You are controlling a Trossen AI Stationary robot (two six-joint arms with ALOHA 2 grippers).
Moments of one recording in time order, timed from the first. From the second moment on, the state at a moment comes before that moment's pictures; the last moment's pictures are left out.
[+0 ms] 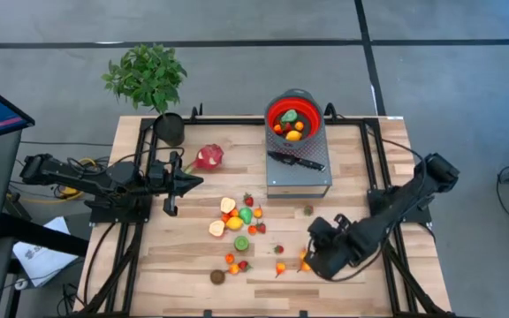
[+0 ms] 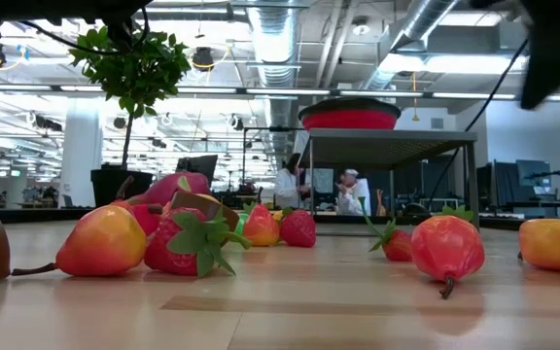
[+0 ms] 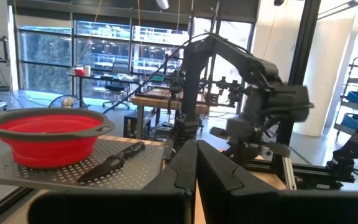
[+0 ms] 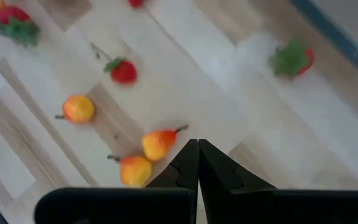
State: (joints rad) left arm -0.16 0.57 0.32 0.43 -0.24 -0.06; right arm 0.70 1.62 1.20 -1.01 0.40 1.40
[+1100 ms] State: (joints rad) left arm -0.16 0.57 0.32 0.43 -0.24 -0.06; right arm 0.86 1.63 0.86 -0.64 0.67 1.66
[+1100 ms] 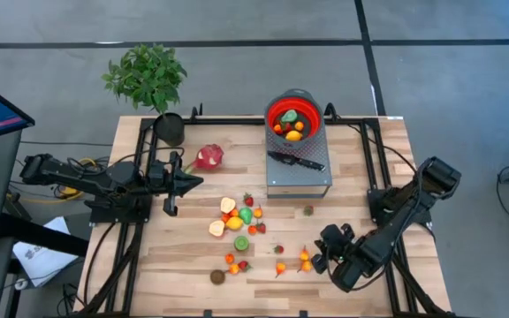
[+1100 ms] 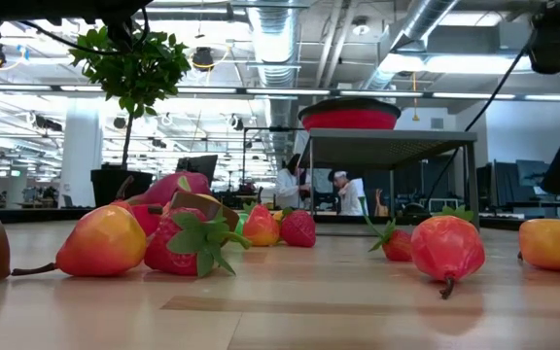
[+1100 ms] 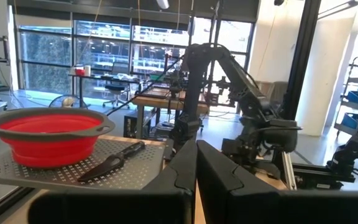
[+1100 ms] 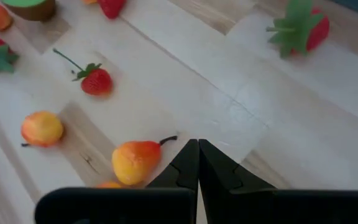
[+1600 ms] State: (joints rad) left arm -0.16 0.57 0.32 0.43 -0.24 -0.06; right arm 0.82 1.54 0.53 -0.12 0.69 1.54
